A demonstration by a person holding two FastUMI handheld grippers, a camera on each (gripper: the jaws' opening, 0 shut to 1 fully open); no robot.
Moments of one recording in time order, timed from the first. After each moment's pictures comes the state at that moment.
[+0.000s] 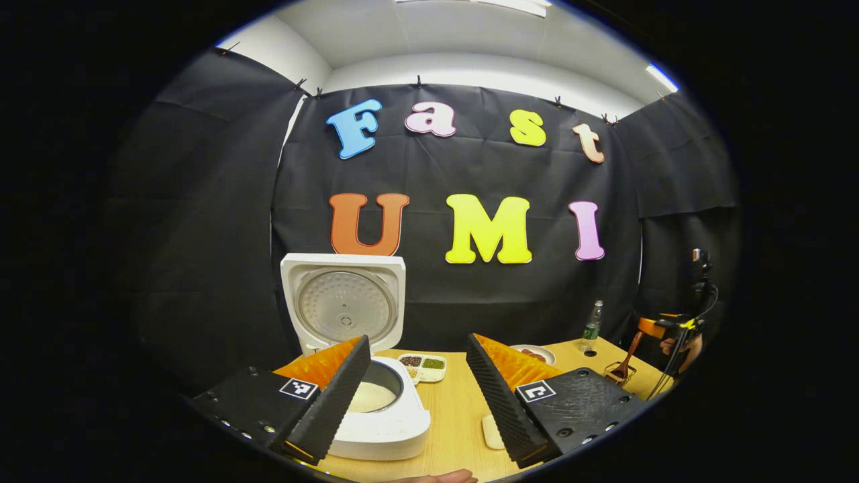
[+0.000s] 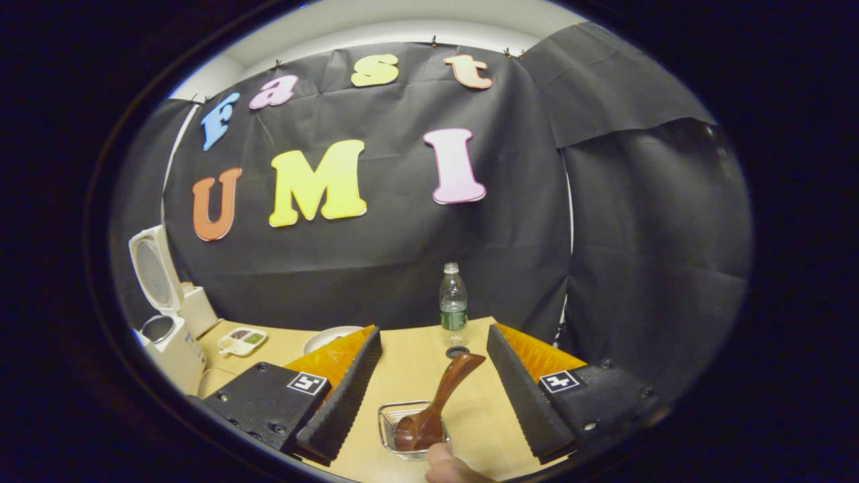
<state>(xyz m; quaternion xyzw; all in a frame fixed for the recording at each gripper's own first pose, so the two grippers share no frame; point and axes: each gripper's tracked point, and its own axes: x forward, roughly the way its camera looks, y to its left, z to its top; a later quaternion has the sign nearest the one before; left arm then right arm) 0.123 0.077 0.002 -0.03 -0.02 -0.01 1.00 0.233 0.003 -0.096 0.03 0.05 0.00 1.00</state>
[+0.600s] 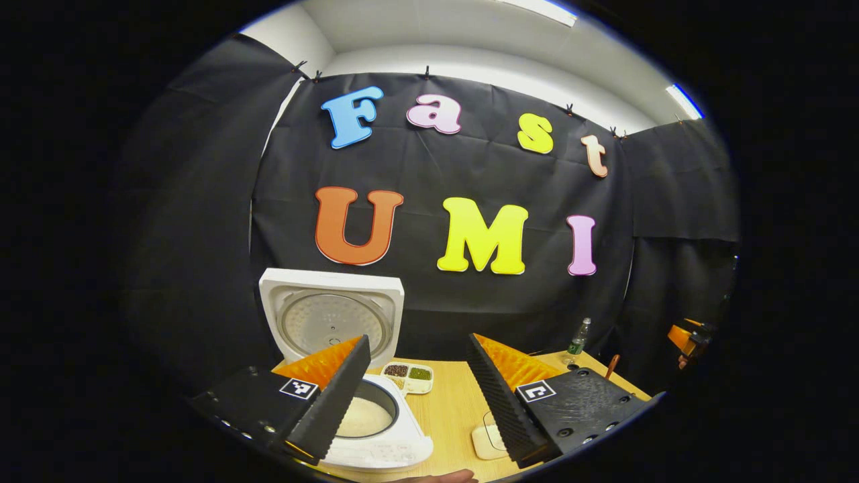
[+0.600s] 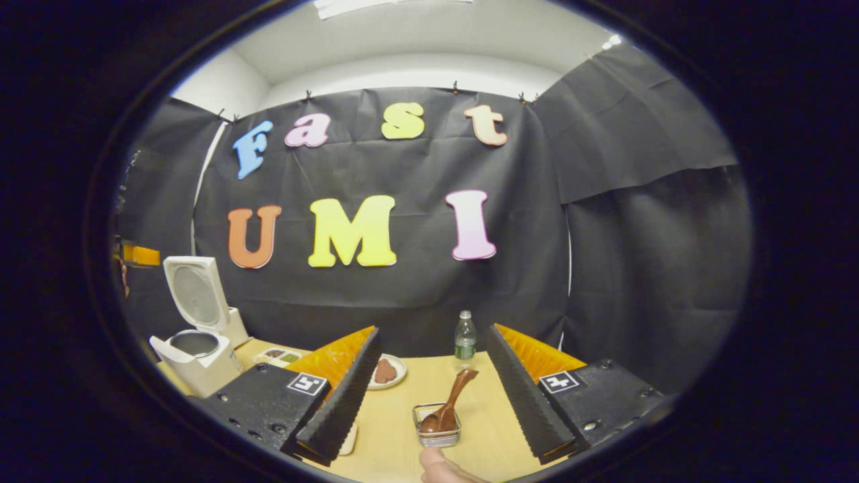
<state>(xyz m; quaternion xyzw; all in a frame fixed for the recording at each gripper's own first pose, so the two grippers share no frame) 0.169 0.097 0.052 -0.06 0.01 -0.05 1.00 0.111 0.037 -0.012 0.00 -0.04 0.02 1.00</state>
